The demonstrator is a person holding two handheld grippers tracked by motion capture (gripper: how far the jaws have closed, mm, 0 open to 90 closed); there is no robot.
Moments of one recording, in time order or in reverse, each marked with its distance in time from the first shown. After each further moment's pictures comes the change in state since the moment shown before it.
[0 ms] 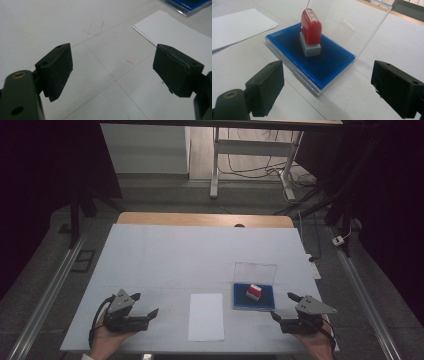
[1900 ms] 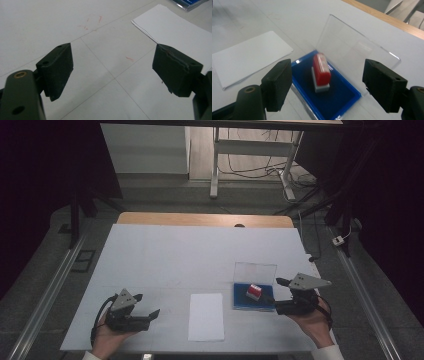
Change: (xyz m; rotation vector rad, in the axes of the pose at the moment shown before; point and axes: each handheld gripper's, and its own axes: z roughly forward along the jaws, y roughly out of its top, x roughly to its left) left arm 0.002 0.000 0.006 0.037 -0.023 0.002; right arm -0.008 0.074 0.008 0.047 0.134 -0.016
